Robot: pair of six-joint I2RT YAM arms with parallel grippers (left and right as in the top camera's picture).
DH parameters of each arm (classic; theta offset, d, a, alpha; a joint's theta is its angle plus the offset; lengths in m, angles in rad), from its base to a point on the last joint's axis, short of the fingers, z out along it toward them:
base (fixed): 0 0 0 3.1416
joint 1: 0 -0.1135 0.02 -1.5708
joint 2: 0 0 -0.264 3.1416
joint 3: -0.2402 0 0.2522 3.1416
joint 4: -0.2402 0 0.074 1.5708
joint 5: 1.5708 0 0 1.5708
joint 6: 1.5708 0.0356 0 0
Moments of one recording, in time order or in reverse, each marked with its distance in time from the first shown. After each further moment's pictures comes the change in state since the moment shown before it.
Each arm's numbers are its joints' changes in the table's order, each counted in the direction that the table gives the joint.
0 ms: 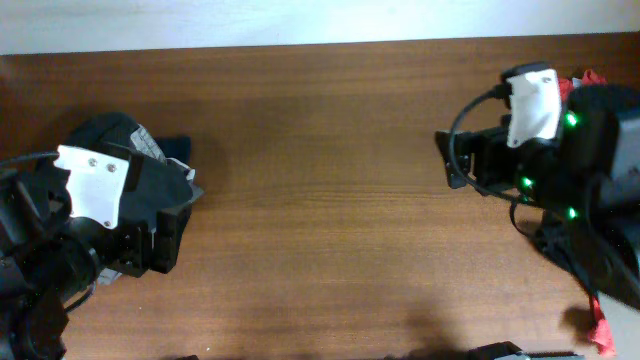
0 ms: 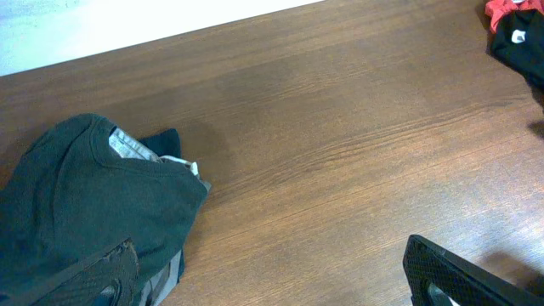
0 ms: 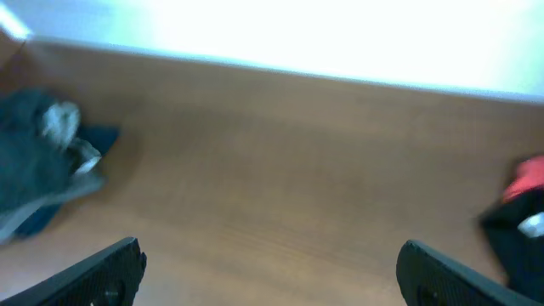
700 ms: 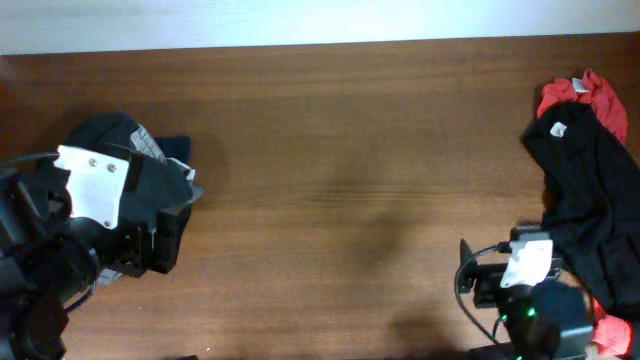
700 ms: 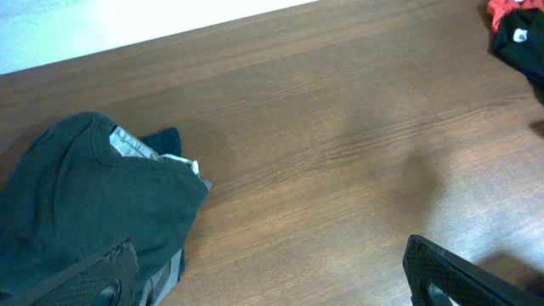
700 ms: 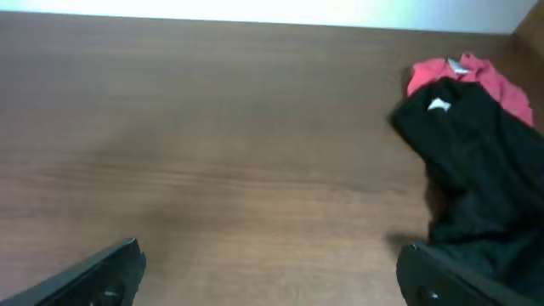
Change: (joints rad) left arm 0.000 0.000 0.000 -0.002 -0.003 0.000; right arm 0.050 0.933 1.139 0.318 0.233 -0.005
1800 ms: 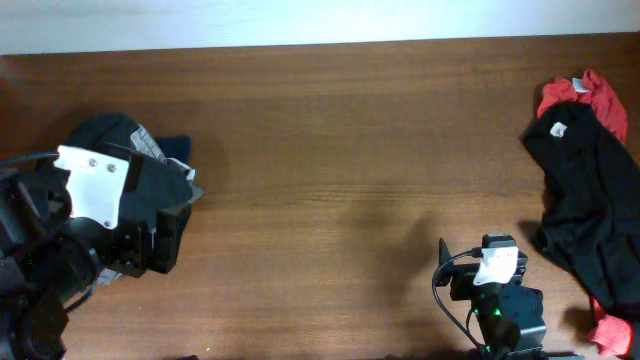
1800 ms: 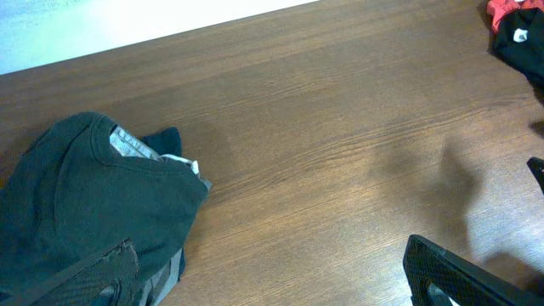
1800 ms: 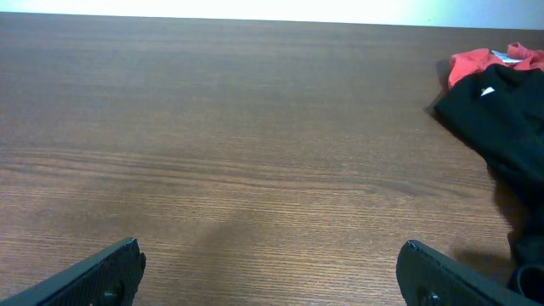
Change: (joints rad) left arm 0.000 0.000 0.000 0.000 0.000 0.000; right arm 0.000 0.204 0.403 0.294 -0.031 -0.001
